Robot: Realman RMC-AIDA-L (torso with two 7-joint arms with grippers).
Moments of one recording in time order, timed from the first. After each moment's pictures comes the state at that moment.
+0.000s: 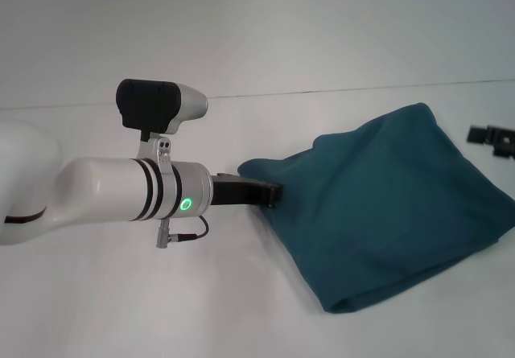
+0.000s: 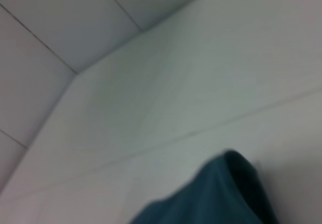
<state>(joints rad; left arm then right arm) -0.94 -2.18 1.20 0.34 1.85 0.71 -1.98 0.48 1.92 -0.49 -0.71 -2.09 -1.33 2.16</state>
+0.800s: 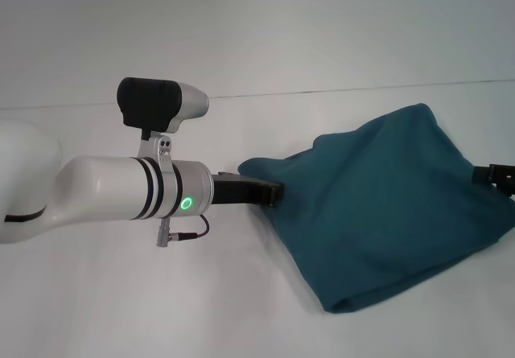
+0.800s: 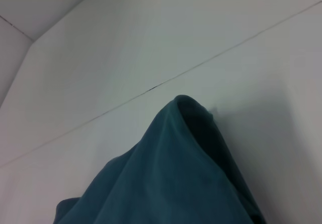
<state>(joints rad) -0.93 -2.18 1.20 0.35 1.85 0.71 -1.98 0.47 1.91 -0.50 -0.67 -2.19 -1.31 2.23</state>
